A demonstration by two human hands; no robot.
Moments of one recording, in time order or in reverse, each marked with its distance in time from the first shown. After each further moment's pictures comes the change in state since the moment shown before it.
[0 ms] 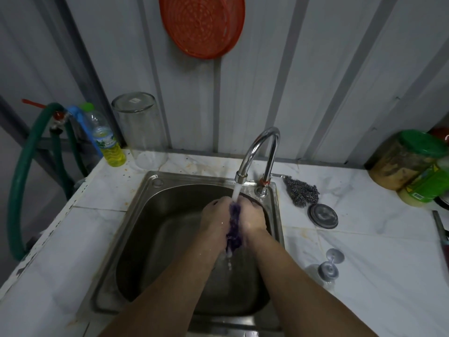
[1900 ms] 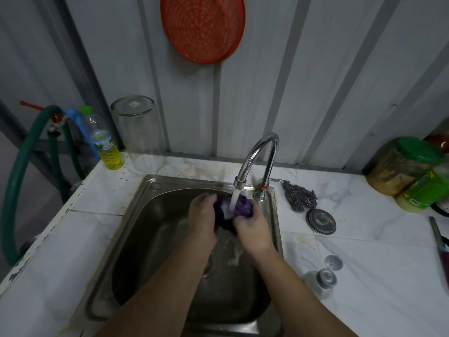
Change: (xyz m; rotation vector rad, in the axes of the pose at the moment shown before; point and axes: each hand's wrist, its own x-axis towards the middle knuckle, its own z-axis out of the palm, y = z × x) left_hand 0.006 0.008 -0.010 -0.344 0.088 0.001; right_hand -0.015 0.009 -0.014 -0.209 0.046 -0.357
